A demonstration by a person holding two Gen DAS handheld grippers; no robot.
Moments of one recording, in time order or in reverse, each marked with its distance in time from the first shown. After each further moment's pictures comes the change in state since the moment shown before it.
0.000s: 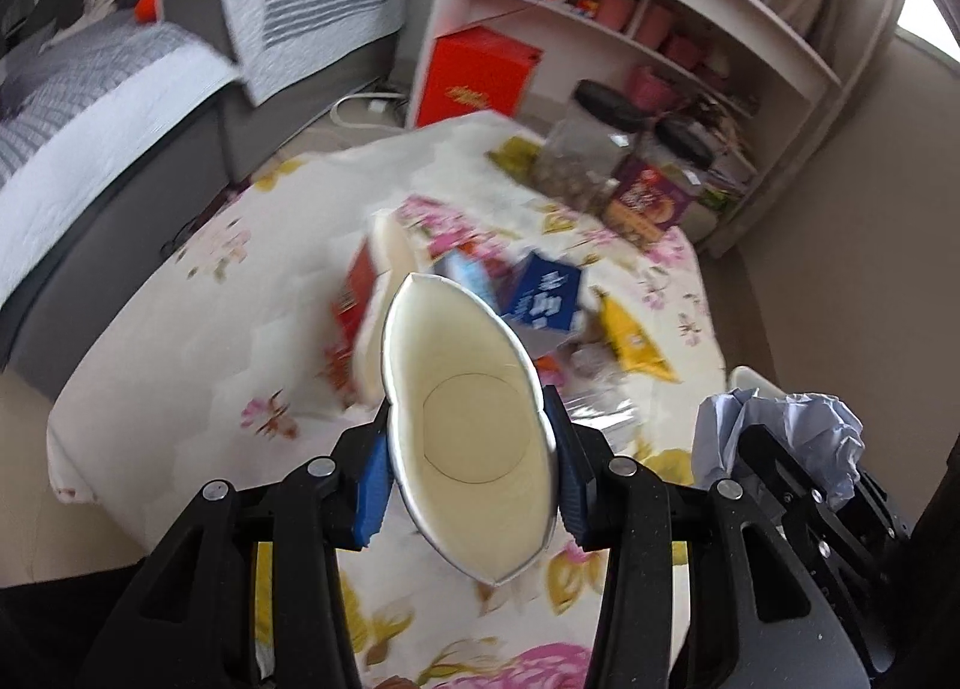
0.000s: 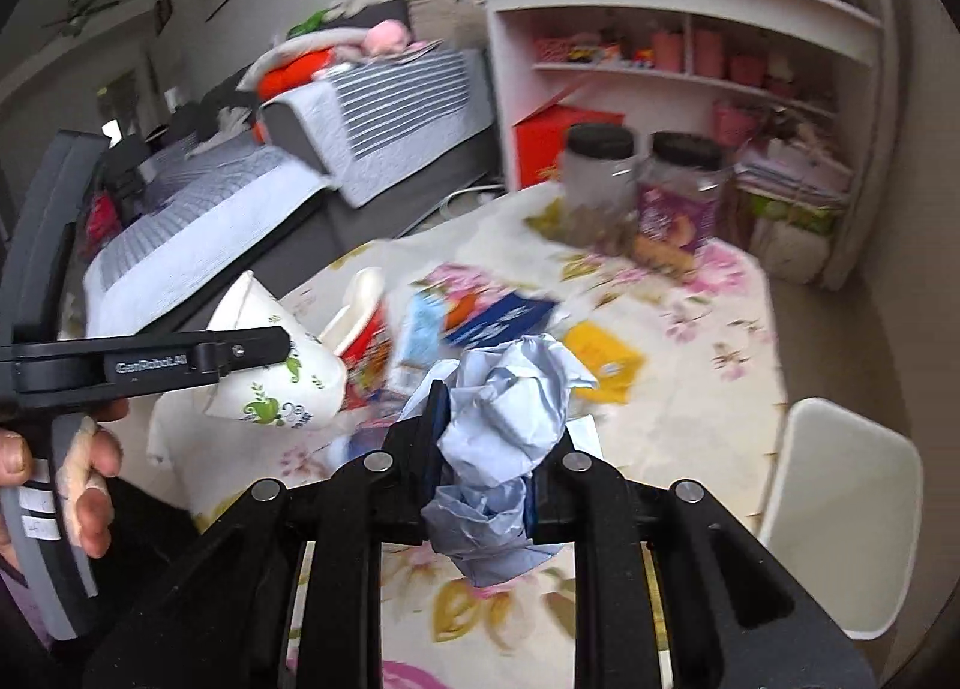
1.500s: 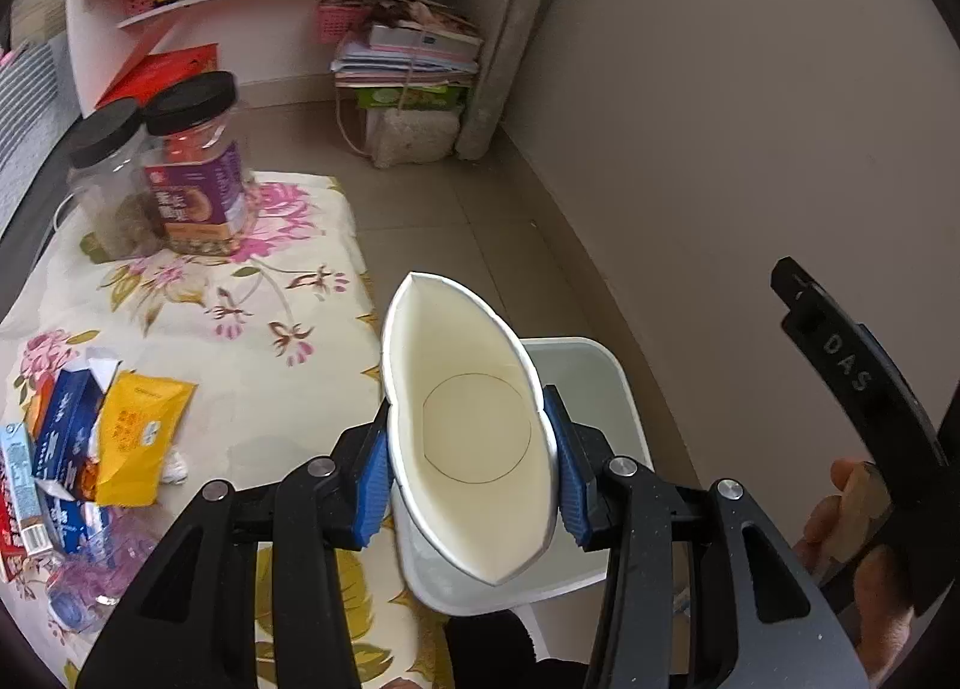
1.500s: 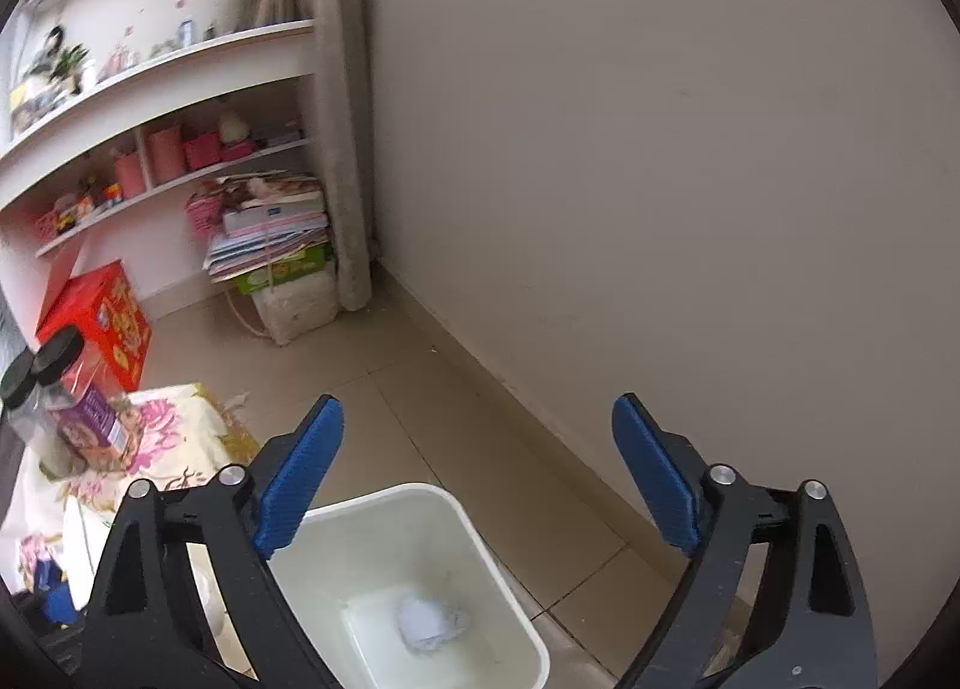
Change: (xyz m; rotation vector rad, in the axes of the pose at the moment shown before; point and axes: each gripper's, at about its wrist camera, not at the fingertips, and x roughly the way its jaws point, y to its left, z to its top) left arm 0.103 -0.343 -0.012 0.437 0.133 -0.290; right arm -0.111 -0.294 -0.027 0.596 -0.169 -0.954
